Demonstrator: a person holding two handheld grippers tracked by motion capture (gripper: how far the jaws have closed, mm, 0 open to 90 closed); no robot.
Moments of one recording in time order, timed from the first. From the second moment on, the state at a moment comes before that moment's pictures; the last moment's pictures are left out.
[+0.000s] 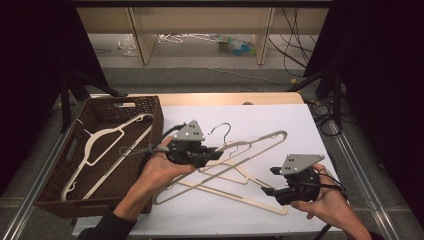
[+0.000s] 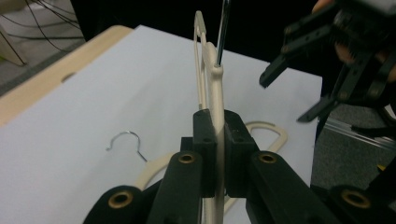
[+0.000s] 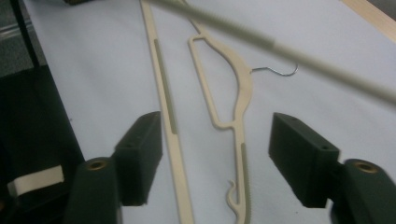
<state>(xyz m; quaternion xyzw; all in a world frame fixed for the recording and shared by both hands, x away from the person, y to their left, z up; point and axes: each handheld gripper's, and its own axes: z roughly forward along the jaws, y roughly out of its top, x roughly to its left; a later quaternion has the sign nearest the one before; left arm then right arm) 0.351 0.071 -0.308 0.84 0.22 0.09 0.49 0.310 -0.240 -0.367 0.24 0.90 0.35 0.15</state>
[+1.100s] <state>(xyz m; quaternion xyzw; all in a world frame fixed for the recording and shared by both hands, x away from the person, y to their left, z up) 0.387 0.290 -0.272 0.75 0.38 0.26 0.49 0.318 -0.236 -0.402 0.28 0.88 0.36 0.13</state>
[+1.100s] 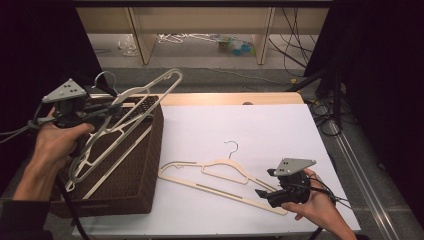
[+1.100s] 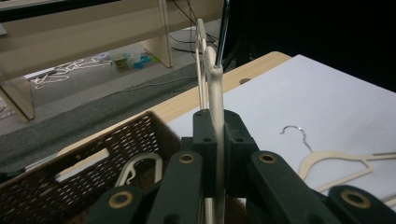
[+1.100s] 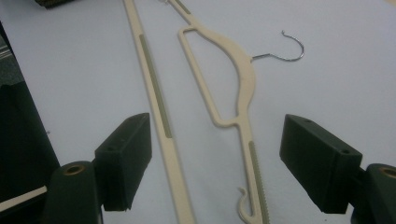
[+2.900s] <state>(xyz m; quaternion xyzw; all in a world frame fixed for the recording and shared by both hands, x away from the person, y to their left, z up) 0.403 0.371 -0.403 0.75 0.49 0.24 0.38 0.319 -0.240 -0.409 0.28 0.89 0.34 0.12</state>
